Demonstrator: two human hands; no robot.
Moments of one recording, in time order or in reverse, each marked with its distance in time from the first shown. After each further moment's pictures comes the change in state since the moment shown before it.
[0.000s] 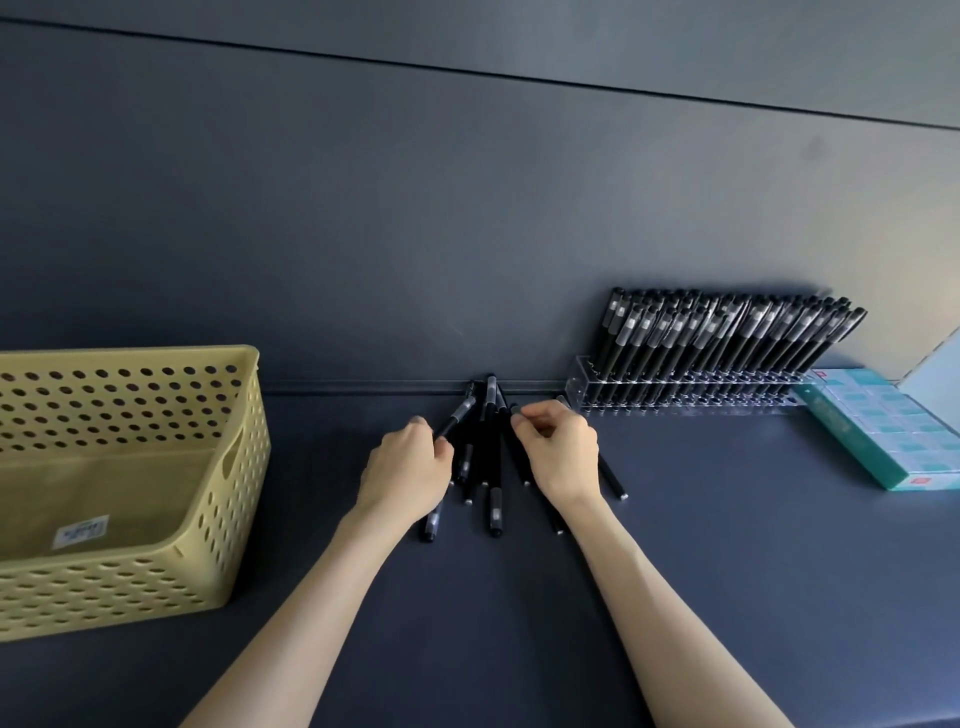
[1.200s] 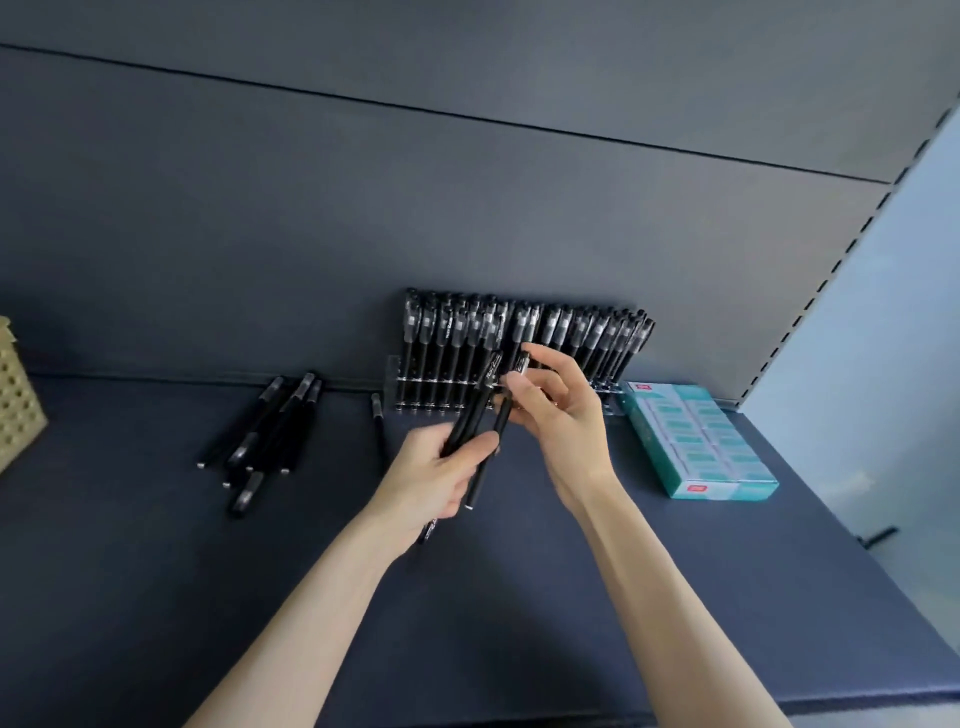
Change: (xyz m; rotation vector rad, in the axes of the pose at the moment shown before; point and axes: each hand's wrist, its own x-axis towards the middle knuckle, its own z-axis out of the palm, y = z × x) left_hand -0.062 0.198 0.118 -1.009 -0.286 0.097; right_hand 0.036 0.057 -0.217 0.745 -0.233 -0.190
